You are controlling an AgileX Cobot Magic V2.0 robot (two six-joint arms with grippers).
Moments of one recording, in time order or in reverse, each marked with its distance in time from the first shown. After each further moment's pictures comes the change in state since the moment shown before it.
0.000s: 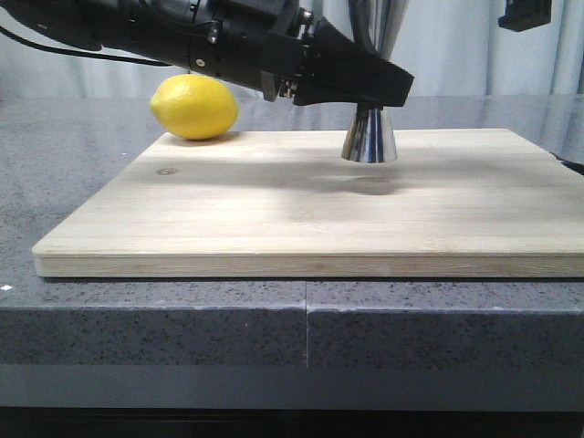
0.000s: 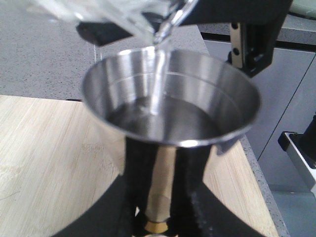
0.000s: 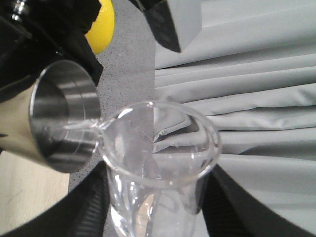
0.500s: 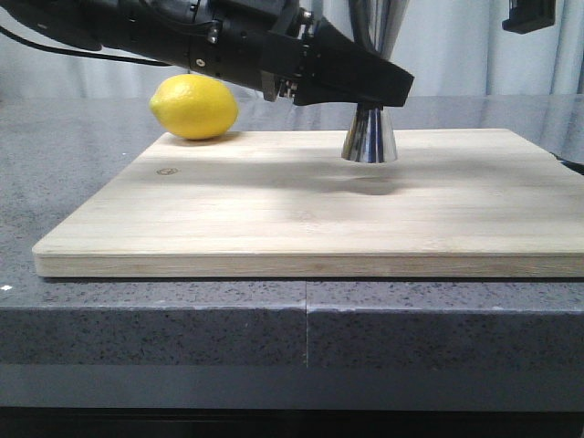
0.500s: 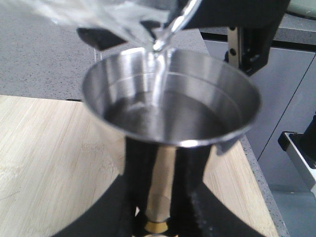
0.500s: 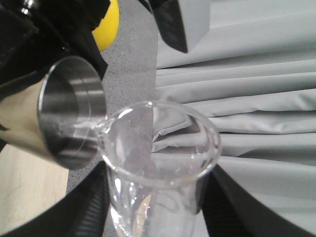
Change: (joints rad) left arm 0.000 0.000 0.000 0.000 0.000 0.000; right arm 0.000 0.000 0.000 -0.037 0.000 -0.002
